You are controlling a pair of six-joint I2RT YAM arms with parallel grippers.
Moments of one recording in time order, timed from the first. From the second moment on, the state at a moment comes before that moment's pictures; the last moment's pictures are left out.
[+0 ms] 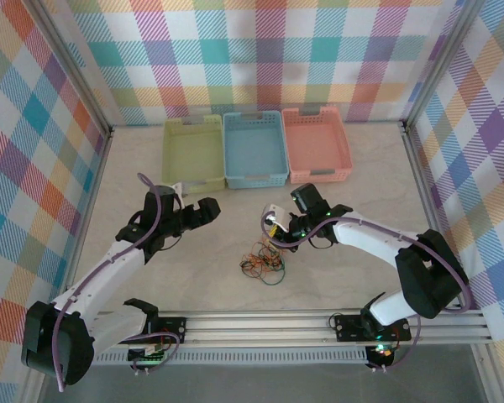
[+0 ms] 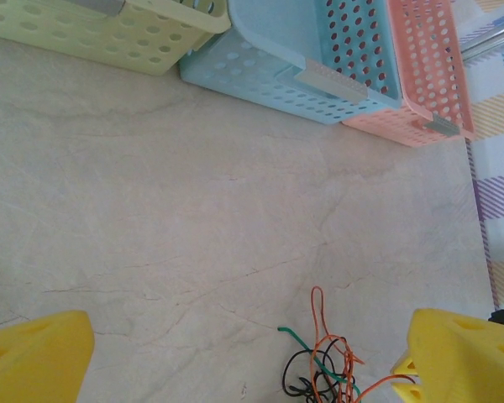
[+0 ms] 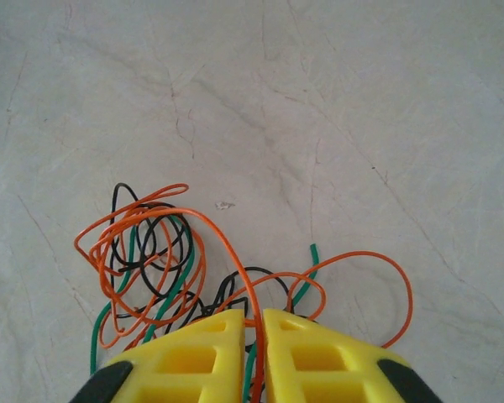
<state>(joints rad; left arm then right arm) -0.35 1.05 0.66 -0.27 0.26 -0.68 0.64 1.46 0.84 -0.34 -0.54 -0.46</state>
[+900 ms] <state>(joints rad) -0.56 1.20 0.71 -0.24 0.36 -0.57 0.64 1.35 0.56 0.30 -0.48 -0.09</state>
